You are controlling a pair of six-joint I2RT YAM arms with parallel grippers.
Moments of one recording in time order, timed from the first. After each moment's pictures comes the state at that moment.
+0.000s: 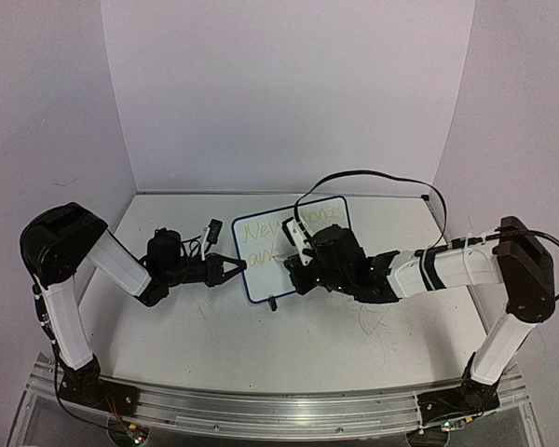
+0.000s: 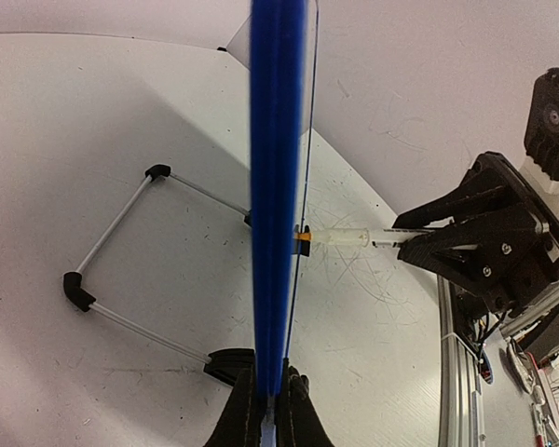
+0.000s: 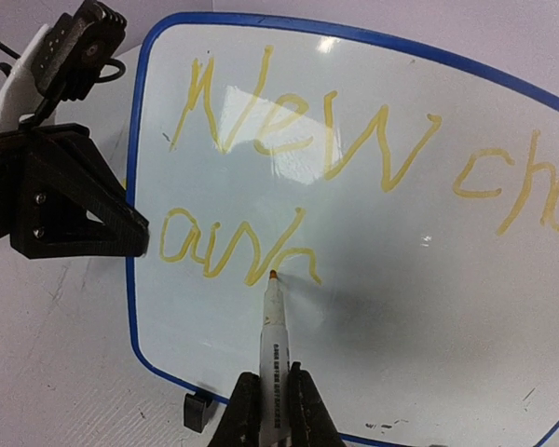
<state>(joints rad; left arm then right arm) -0.56 1.87 0.64 1.01 0.68 -0.48 0.96 1.74 1.01 0.21 0.24 0.12</state>
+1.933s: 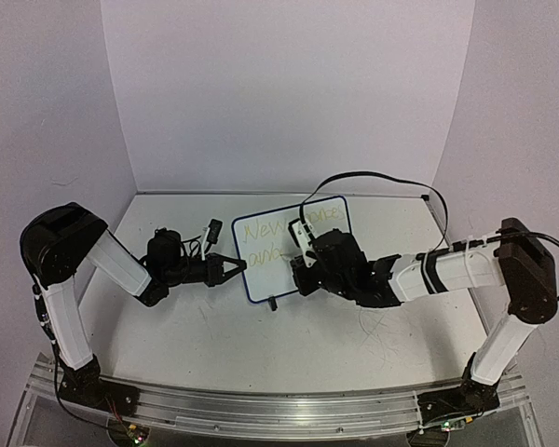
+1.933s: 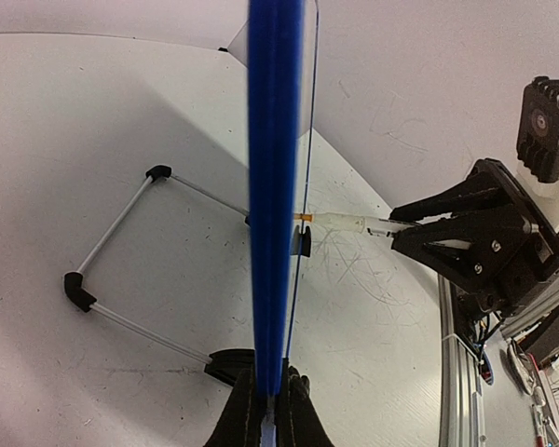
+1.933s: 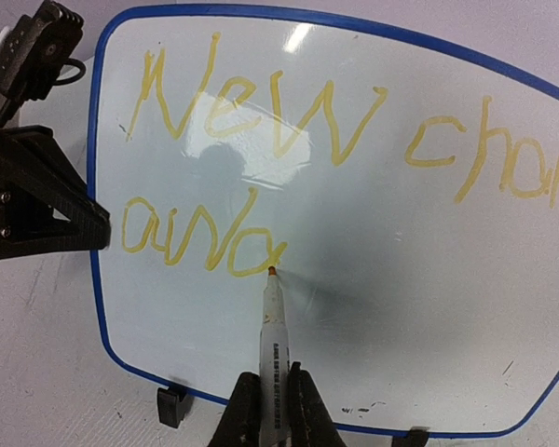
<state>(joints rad) -0.56 1.87 0.64 1.01 0.67 -0.49 0.98 1.72 0.98 0.22 0.34 0.15</state>
